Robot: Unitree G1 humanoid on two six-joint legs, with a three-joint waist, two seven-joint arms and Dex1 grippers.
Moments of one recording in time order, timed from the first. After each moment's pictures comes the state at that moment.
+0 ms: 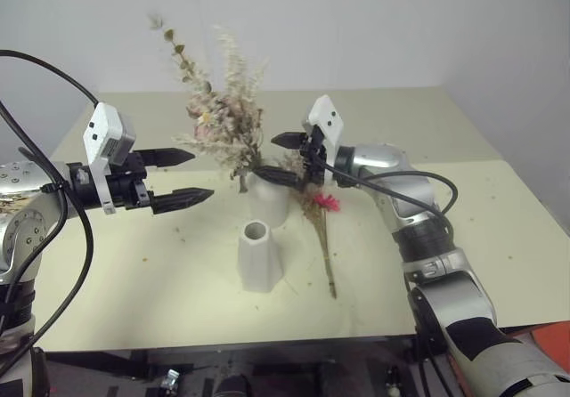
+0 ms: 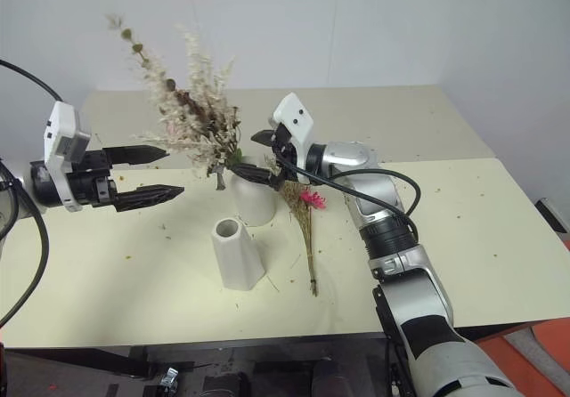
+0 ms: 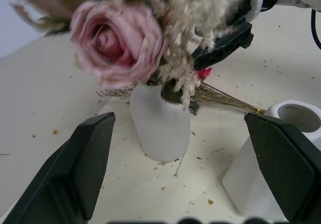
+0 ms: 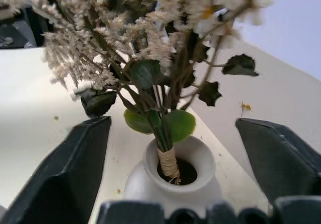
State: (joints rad) left arm -0.56 0.98 0.24 -0.16 -0.63 0.70 -1.11; right arm -1.04 -0.29 0.15 0.31 0.24 0.41 0.91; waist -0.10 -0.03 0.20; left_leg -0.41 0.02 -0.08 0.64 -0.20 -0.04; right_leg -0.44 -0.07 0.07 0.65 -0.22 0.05
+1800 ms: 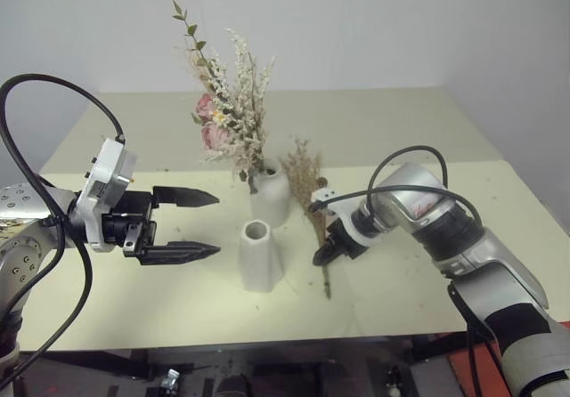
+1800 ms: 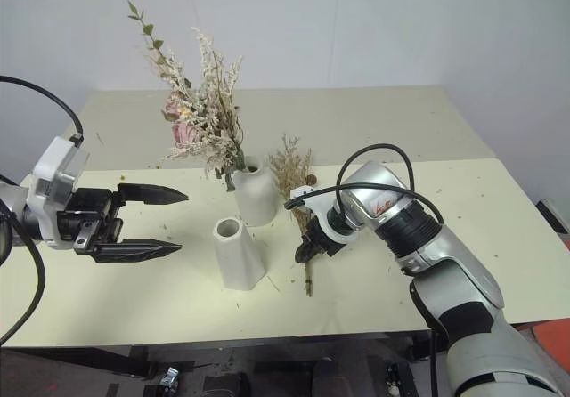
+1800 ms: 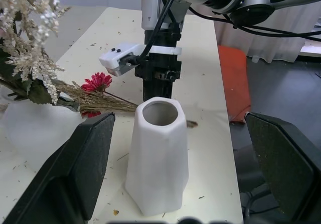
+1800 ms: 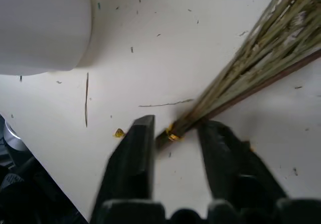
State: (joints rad) left arm -0.39 1.03 0.30 -0.32 -0.83 0.70 -1.31; right arm -1.13 -0.52 0.58 0.18 0.44 1.58 0.83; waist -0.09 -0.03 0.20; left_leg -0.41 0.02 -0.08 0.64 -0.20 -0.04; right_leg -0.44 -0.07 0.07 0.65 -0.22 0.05
